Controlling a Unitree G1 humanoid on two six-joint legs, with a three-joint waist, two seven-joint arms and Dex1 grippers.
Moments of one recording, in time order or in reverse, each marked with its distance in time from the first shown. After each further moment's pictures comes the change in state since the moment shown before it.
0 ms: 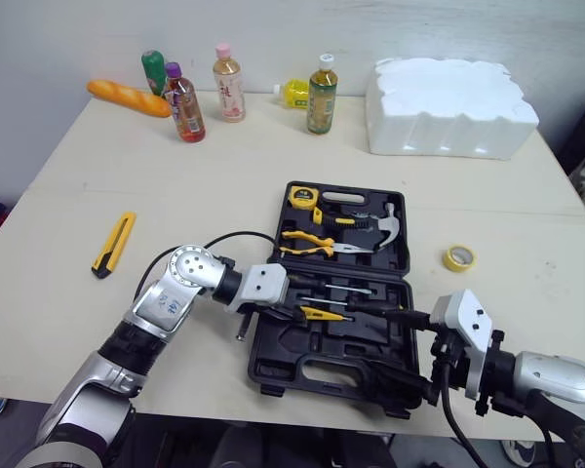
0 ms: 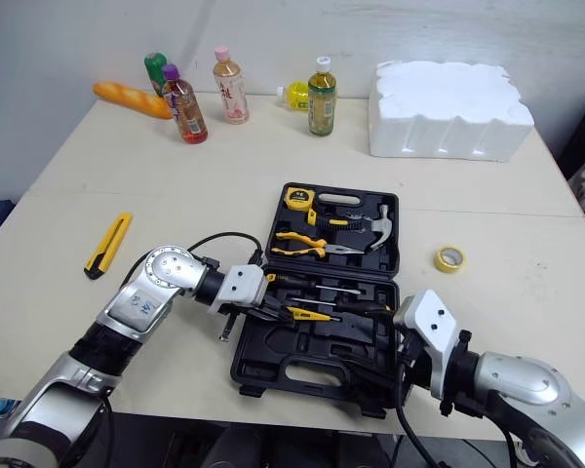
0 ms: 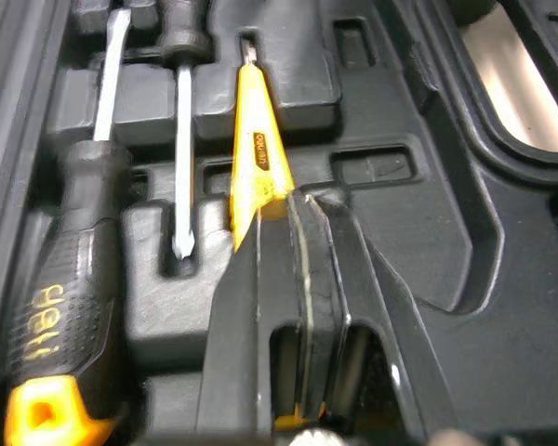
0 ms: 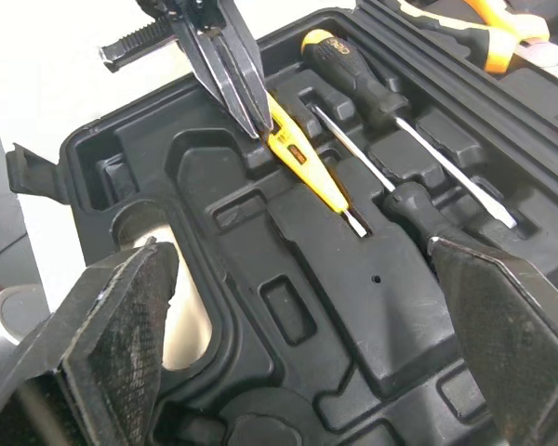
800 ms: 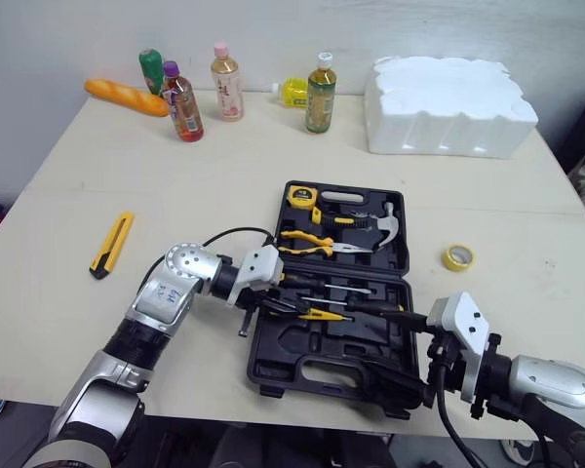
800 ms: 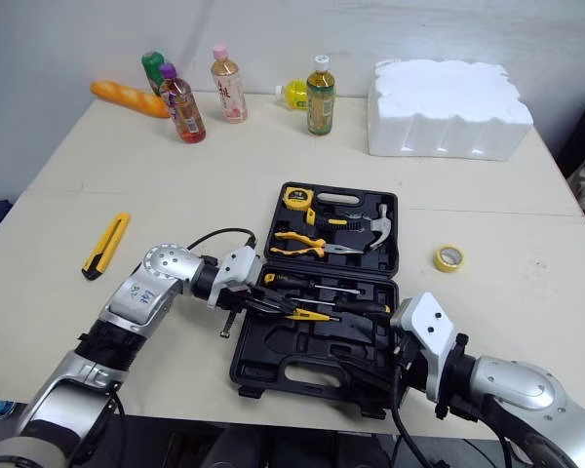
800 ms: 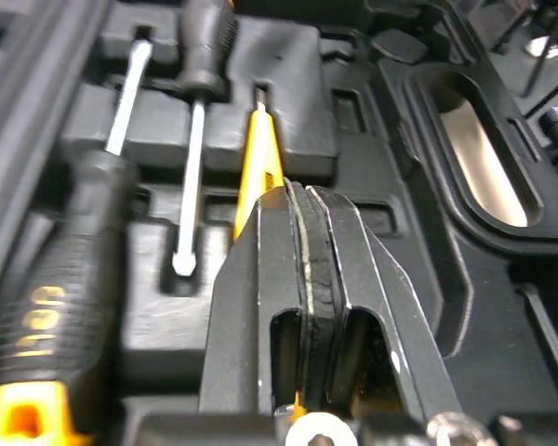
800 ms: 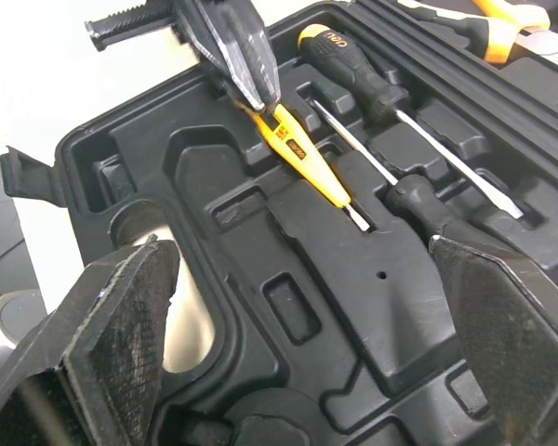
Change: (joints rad) left arm -0.018 -0.054 0.084 0.042 -0.133 0.124 -0.055; right arm 0.006 0.019 0.019 -0.015 -0.002 -0.001 -0.034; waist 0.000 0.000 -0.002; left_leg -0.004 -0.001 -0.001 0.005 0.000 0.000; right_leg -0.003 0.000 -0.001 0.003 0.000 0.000
